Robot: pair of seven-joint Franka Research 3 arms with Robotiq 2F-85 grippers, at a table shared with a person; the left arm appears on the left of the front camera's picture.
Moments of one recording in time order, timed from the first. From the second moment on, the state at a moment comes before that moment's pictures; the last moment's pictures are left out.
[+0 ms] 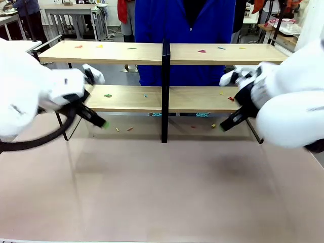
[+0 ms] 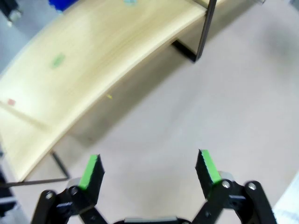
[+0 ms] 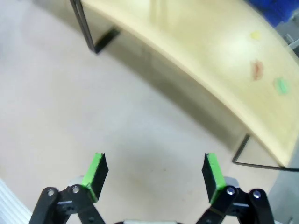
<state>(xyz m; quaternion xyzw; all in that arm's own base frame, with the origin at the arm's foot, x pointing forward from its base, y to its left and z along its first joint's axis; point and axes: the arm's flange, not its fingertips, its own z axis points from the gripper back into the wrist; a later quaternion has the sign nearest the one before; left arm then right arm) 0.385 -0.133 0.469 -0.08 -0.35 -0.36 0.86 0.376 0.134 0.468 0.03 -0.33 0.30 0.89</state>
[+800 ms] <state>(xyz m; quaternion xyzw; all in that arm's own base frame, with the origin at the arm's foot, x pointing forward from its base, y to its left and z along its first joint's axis) 0.261 0.089 0.588 -0.21 -0.50 -0.44 0.71 0.280 0.002 0.605 0.08 -0.43 0.32 0.84</state>
